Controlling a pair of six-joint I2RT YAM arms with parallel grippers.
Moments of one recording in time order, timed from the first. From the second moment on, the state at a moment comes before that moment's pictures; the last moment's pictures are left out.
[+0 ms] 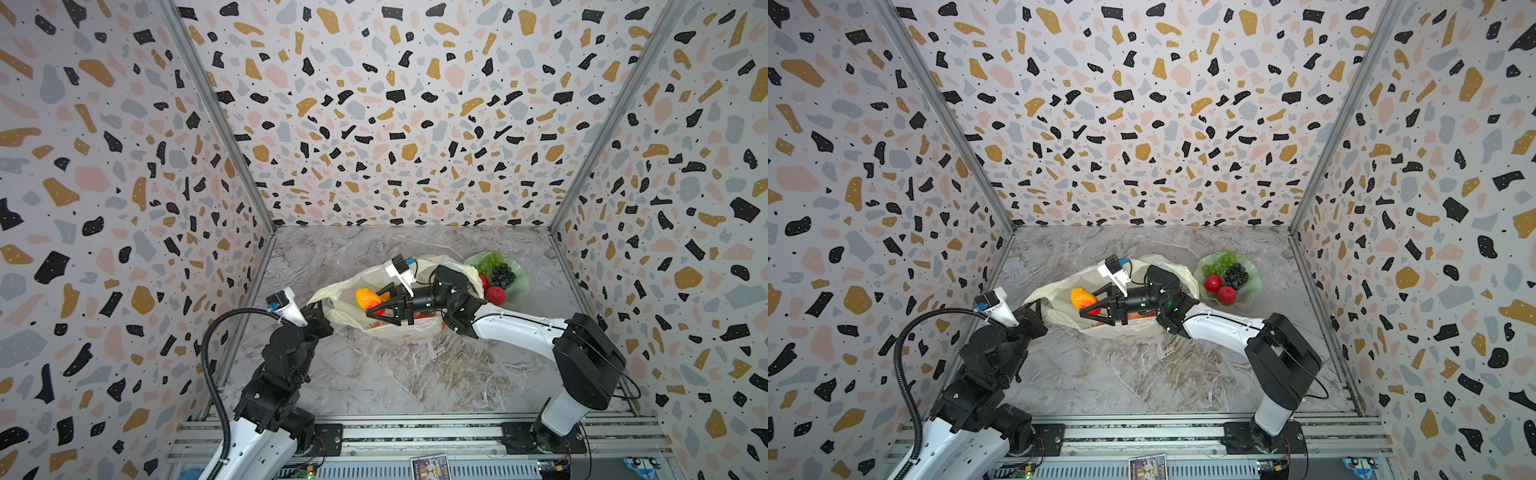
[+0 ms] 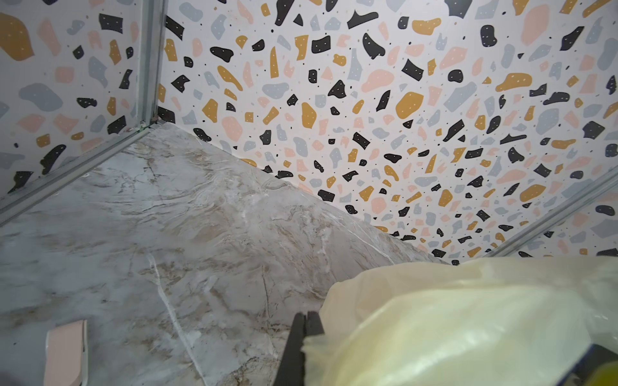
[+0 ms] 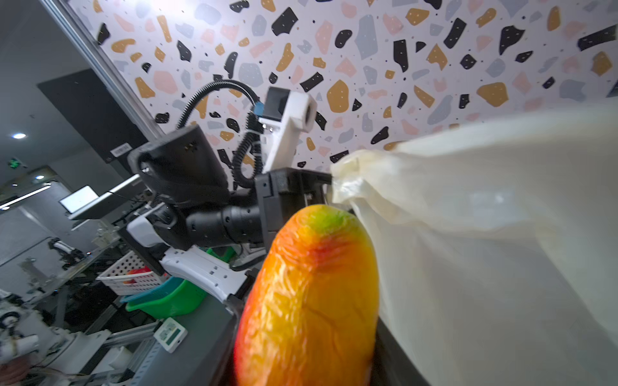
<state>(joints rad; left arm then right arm) -0.39 0.43 0.49 -0.25 -0.34 -0.59 0.84 1.67 1.09 0.71 -0.98 0.56</state>
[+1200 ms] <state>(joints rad) -0.39 0.48 0.59 -0.32 -0.57 -0.51 0.52 1.33 1.33 0.09 -0.90 0.32</state>
